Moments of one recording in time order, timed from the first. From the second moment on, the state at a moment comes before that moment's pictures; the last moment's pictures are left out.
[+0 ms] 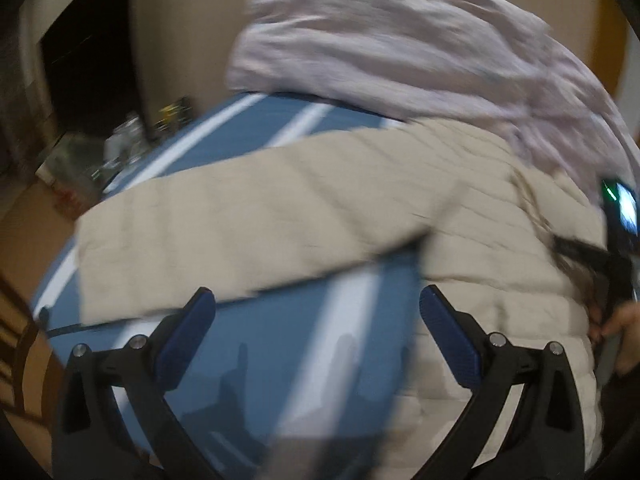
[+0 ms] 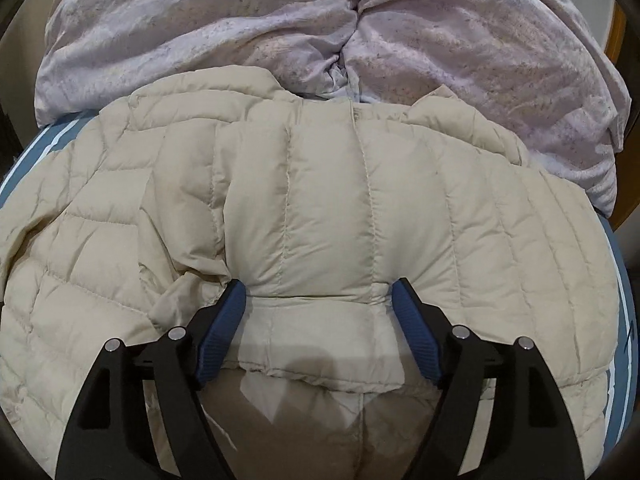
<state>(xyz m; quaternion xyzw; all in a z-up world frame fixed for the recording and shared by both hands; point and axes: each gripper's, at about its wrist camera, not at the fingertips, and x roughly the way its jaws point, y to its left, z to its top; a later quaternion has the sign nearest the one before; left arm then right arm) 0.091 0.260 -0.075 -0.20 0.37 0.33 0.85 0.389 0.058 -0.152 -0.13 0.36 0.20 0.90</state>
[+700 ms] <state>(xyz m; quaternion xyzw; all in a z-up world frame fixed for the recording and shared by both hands) 0.006 0.387 -0.100 -0.31 0.36 0.44 0.76 0.337 0.027 -0.126 -0.11 0.35 0.26 0.89</state>
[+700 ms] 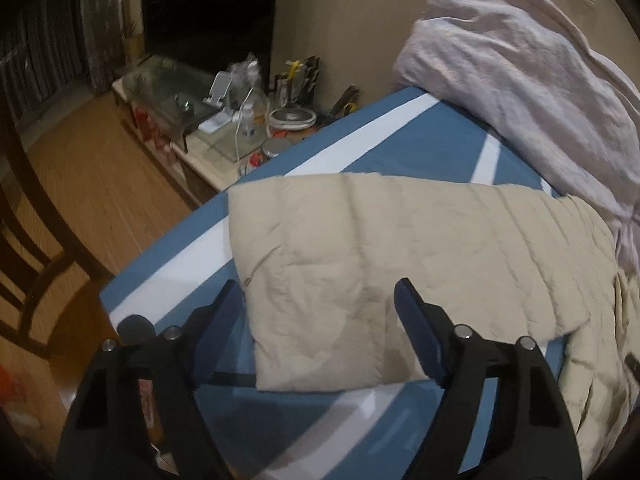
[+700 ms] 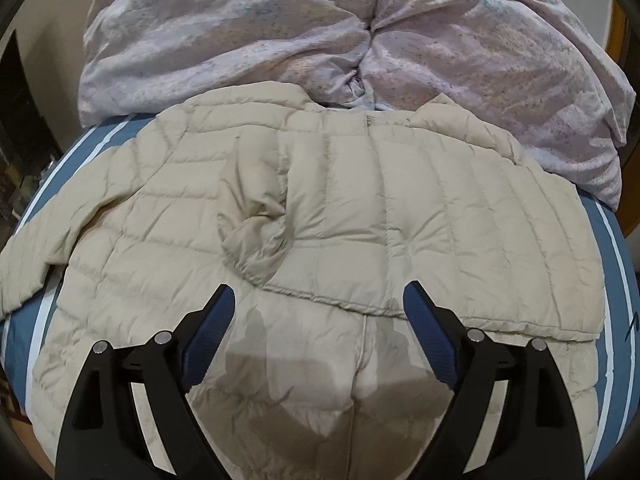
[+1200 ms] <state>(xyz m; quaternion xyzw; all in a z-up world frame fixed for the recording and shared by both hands) 0.012 0.390 -0.106 -0.32 0.36 0.44 0.76 0.339 0.018 -0.138 -0.11 0.36 0.27 0.88</state>
